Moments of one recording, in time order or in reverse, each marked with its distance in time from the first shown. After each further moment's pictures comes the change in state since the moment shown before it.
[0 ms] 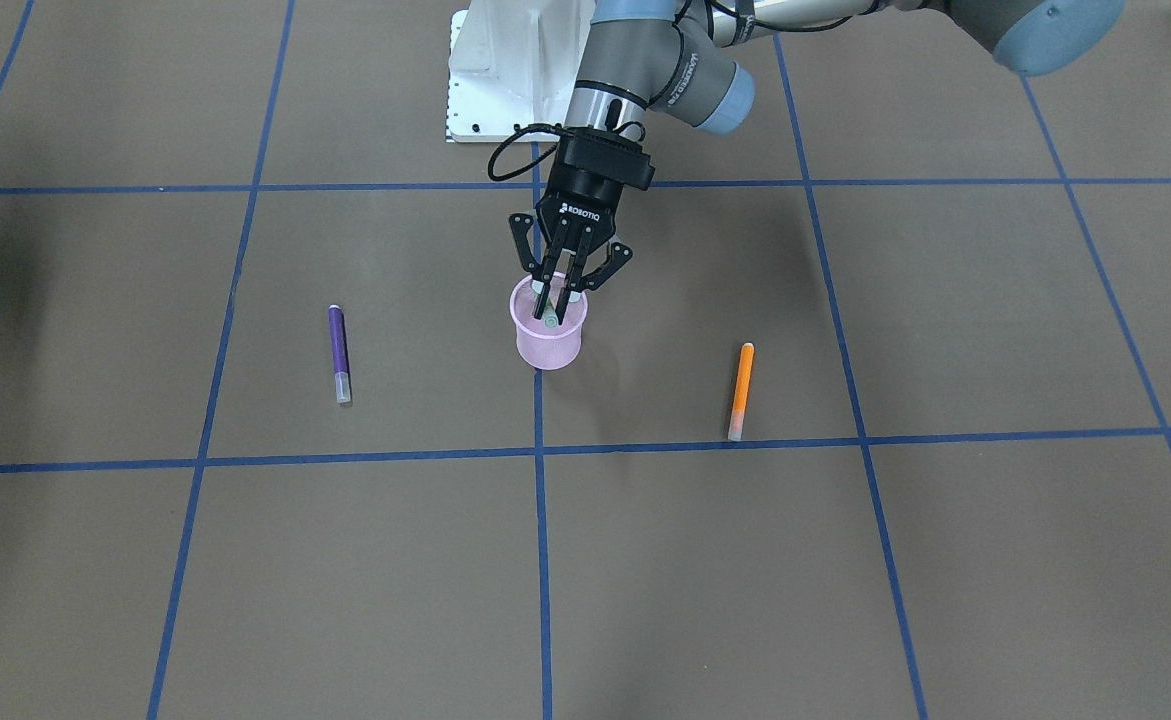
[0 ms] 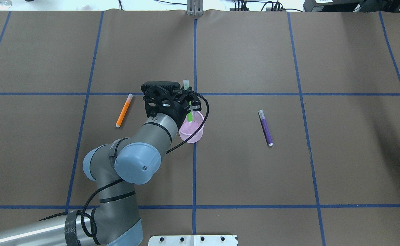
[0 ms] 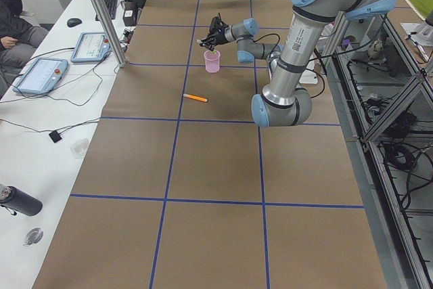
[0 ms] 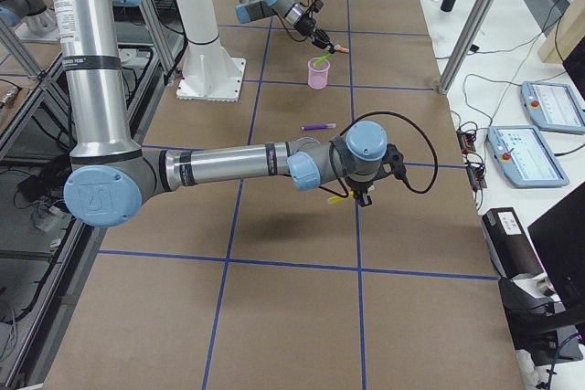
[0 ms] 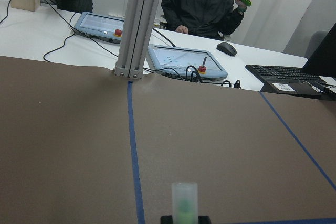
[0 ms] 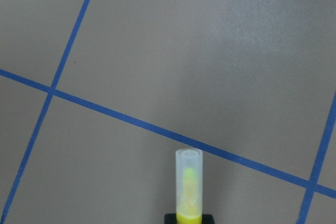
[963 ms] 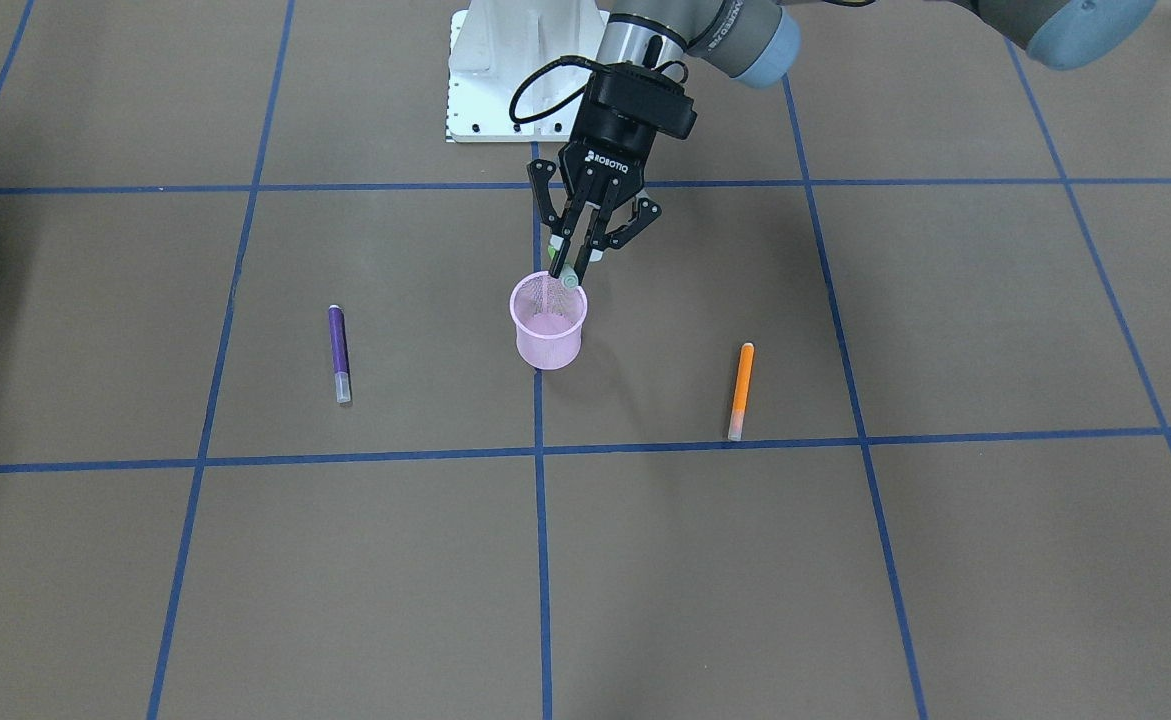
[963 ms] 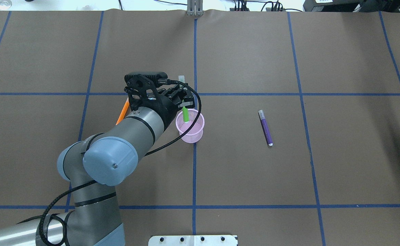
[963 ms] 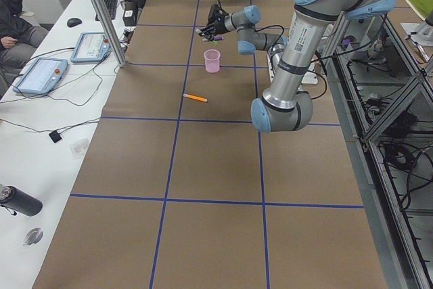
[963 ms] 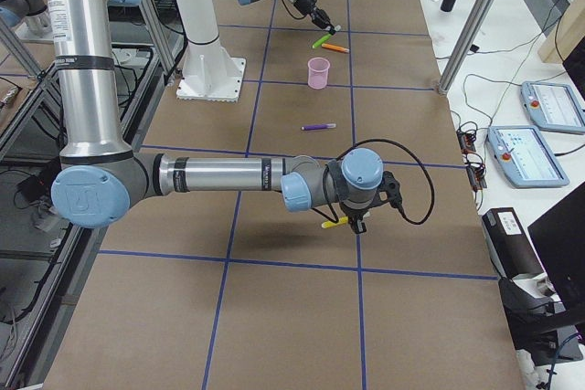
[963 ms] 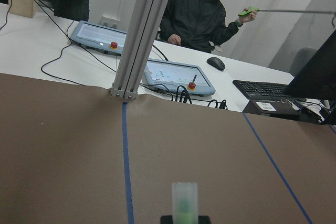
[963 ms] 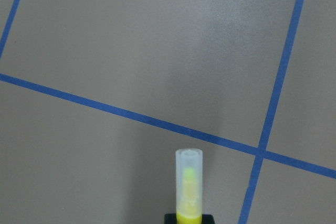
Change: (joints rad) left arm -0.049 0.052 -0.190 0.117 -0.087 -0.005; right arm 0.045 -0.027 -0.080 -0.002 -0.020 -0.073
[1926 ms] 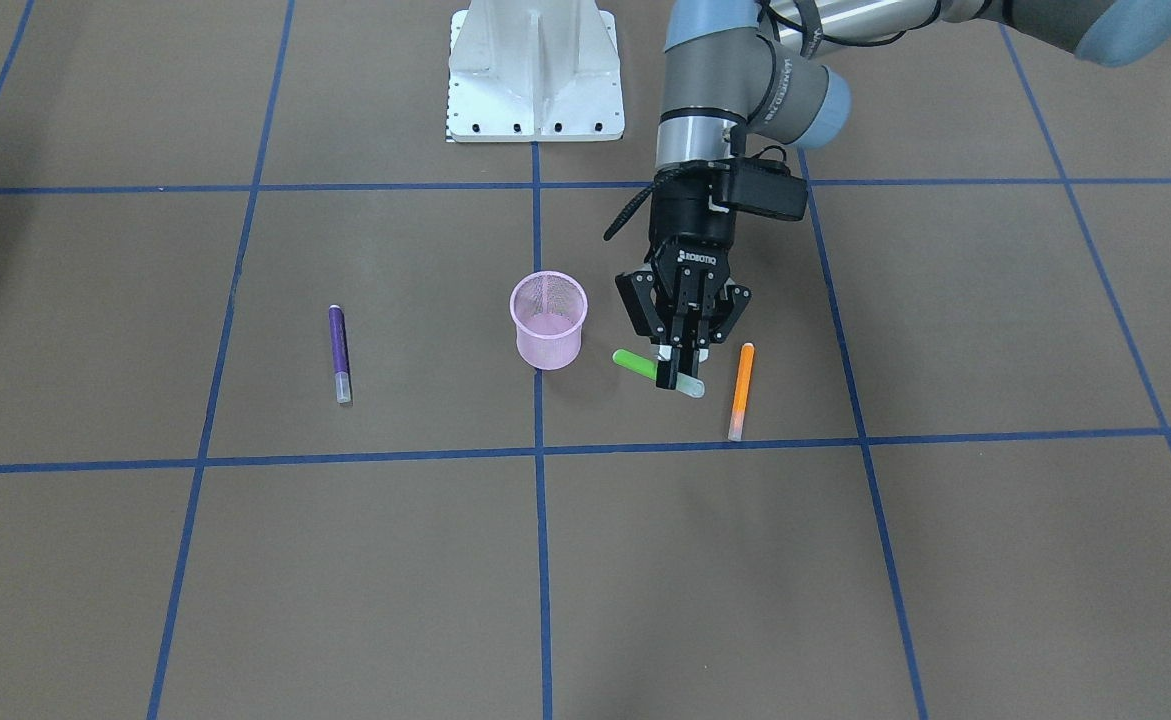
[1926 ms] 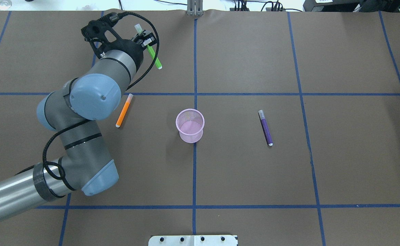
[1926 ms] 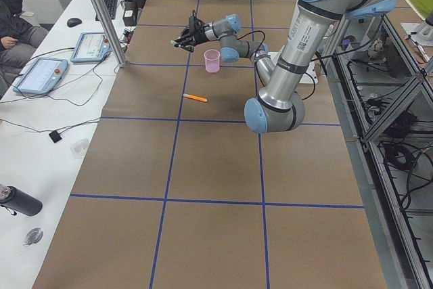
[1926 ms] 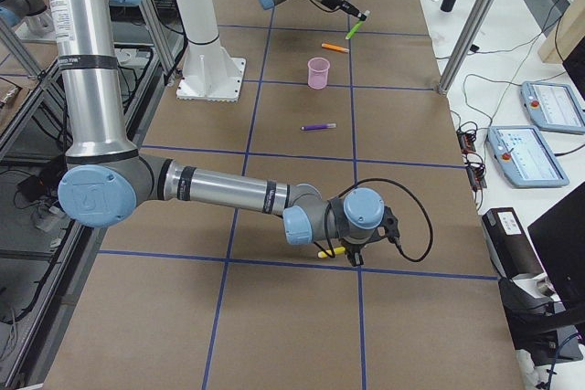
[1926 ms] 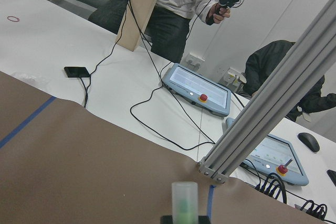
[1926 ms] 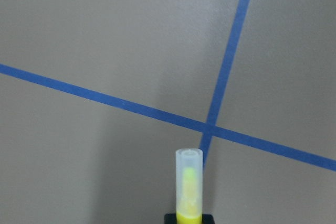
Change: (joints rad) left arm -0.114 -0.004 0.101 0.009 0.159 -0.300; right arm -0.001 0.025 -0.165 0.067 -0.033 -0.031
